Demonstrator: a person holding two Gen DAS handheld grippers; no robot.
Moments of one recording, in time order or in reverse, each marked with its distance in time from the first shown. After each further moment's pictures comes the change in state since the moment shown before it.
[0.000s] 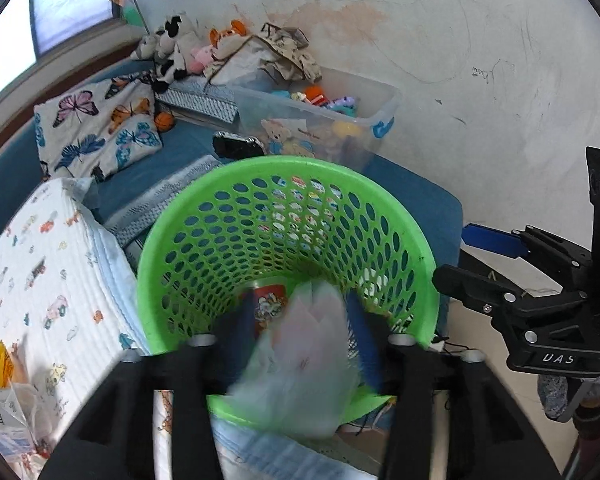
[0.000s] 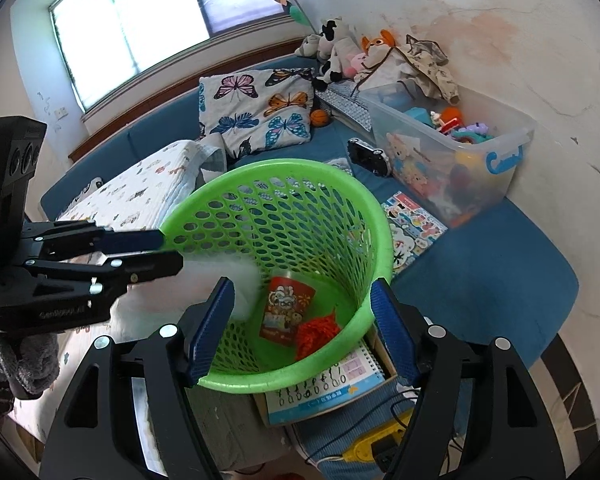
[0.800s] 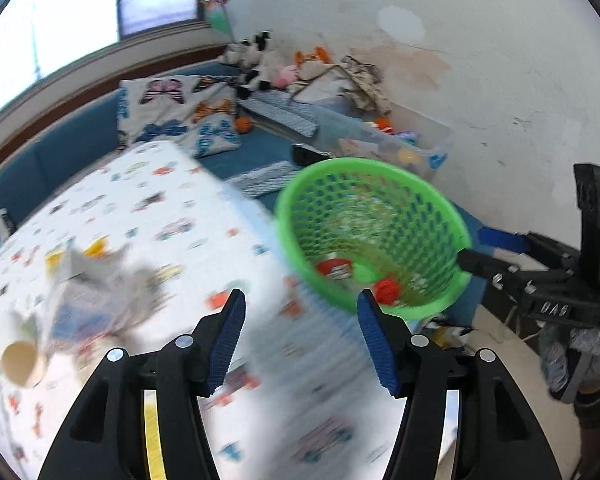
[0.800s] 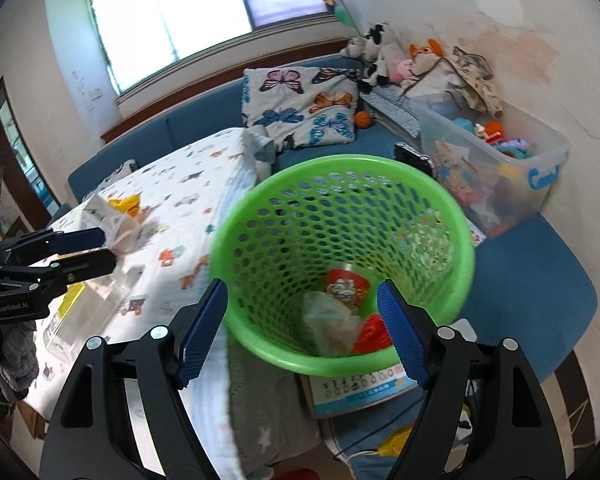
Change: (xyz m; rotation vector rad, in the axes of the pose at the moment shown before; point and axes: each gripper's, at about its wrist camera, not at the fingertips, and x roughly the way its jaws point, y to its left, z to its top) left arm -0.115 0.073 -0.097 -0.182 -0.097 0.171; right arm -0.008 0.080 -0.010 -0.104 0.005 0.106
